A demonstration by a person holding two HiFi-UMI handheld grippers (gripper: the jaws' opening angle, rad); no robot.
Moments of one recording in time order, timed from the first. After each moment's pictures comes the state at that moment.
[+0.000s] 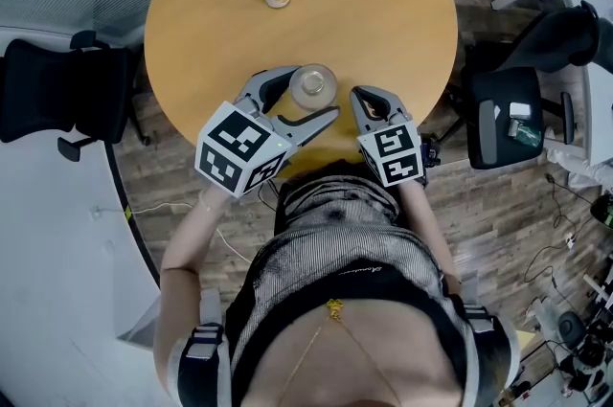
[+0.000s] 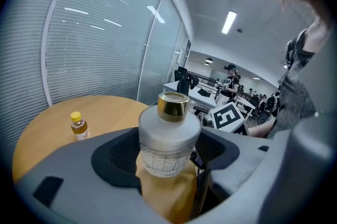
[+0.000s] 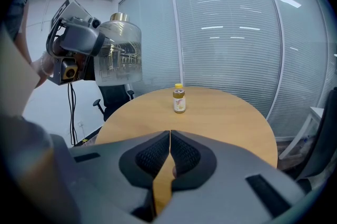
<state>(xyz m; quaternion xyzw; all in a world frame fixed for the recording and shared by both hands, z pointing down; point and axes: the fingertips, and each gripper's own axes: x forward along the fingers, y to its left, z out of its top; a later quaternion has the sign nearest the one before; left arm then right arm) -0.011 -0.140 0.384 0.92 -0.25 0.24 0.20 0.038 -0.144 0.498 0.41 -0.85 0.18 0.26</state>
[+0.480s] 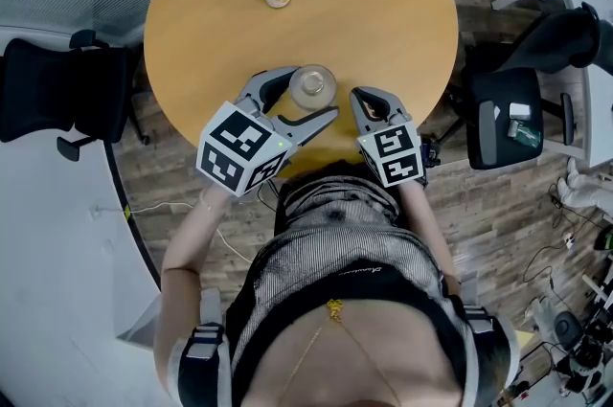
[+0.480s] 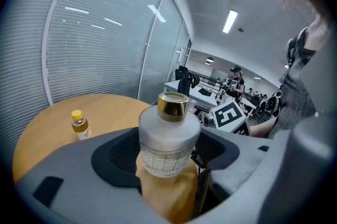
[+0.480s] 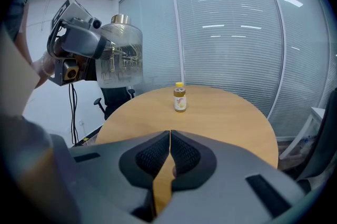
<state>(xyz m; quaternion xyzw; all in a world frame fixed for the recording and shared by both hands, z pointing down) -0.014 -0.143 0.390 0.91 -0.26 0.24 0.20 0.037 -0.144 0.503 0.40 -0.85 0.18 0.27</state>
